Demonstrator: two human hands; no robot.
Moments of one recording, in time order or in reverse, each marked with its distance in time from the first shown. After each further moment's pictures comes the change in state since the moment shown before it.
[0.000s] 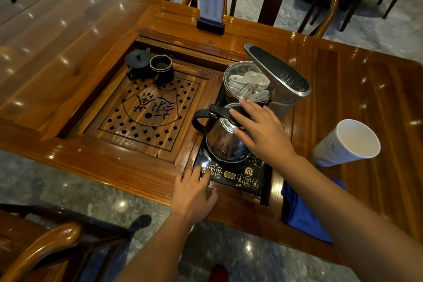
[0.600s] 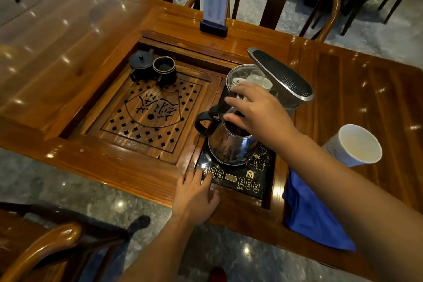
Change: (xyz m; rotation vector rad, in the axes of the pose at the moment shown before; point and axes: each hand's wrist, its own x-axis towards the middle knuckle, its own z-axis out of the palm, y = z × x) left_hand 0.000 0.000 -0.003 -0.035 -0.051 -0.021; right_hand 0.047 -0.024 -0.042 -0.071 0.109 -0.197
